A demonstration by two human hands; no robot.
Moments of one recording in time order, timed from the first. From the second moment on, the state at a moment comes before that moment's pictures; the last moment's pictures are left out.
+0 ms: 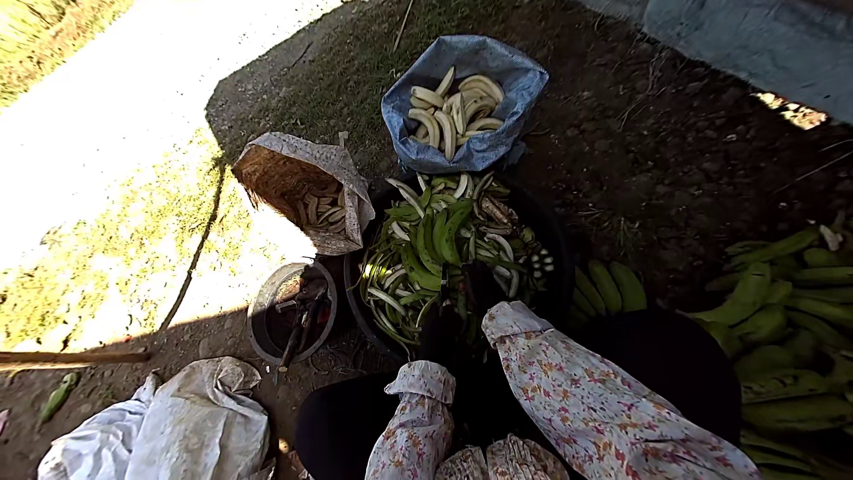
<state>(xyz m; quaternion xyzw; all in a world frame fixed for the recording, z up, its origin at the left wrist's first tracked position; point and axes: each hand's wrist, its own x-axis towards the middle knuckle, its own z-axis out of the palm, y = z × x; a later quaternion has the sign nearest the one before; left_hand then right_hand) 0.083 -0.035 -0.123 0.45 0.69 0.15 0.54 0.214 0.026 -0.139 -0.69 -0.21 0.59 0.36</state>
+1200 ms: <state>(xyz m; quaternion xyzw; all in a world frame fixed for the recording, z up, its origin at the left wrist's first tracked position) 0.102 -0.027 -0.079 0.48 0.63 0.12 0.59 0.289 0.002 -0.124 -0.70 -0.38 0.58 0.20</state>
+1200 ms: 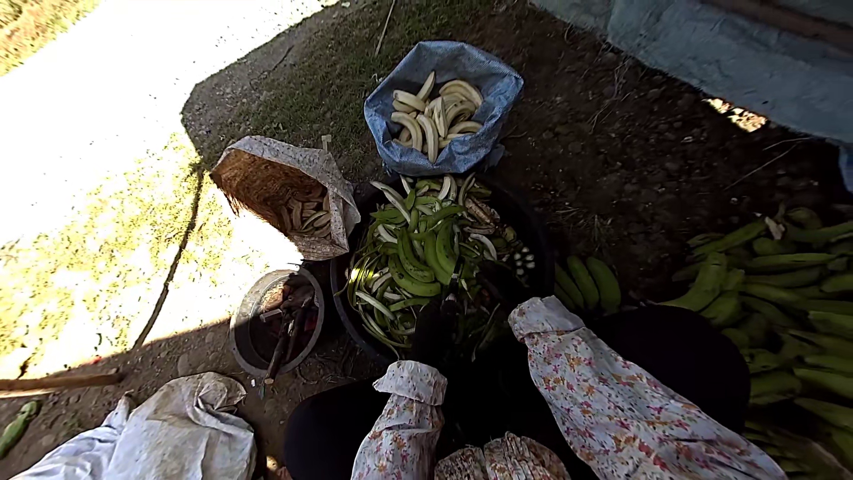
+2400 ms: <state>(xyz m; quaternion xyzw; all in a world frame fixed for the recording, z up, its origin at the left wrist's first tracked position) 0.104 -0.040 -0.122 0.57 0.67 -0.03 0.48 0.265 -0.019 -0.138 -0.67 -0.30 0.61 0.28</state>
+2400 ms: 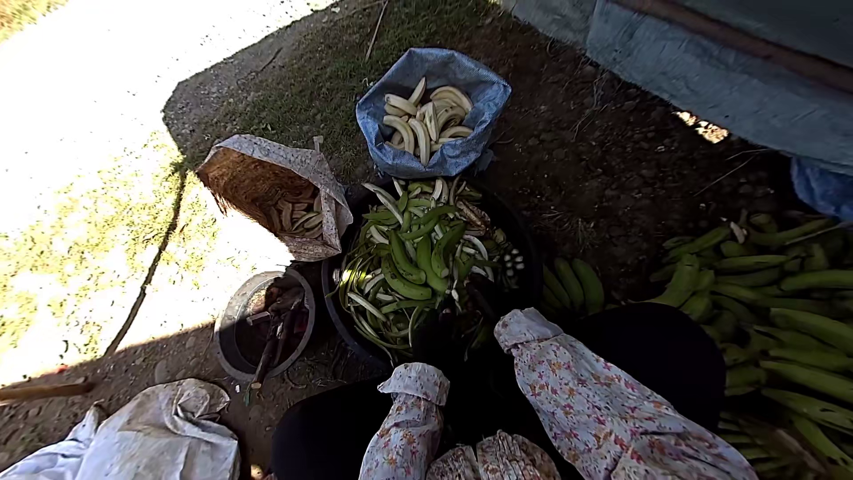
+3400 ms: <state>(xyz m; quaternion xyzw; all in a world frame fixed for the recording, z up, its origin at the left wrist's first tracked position) 0.018 0.020 -0.019 0.61 0.66 0.24 0.38 0.260 0.054 -0.106 -0.73 -0.21 0.51 0.40</state>
